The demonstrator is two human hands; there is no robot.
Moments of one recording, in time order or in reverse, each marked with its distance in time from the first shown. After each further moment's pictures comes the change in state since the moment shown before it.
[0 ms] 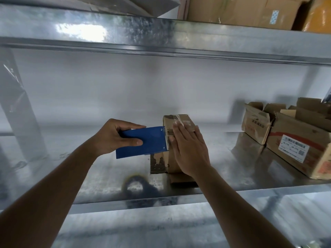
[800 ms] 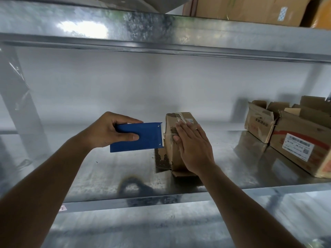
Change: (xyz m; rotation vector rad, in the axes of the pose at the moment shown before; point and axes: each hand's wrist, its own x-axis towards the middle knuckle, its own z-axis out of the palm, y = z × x) left_hand -0.005 0.010 -0.032 0.173 -0.031 -0.025; right_hand 0.003 0.006 0.015 -0.009 0.023 -0.007
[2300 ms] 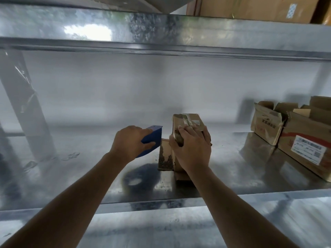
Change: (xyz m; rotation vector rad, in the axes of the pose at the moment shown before) left_hand 0.022 -0.017 0.068 1.018 0.218 -0.045; right_hand 0.012 -0.033 0.001 0.075 0.155 0.278
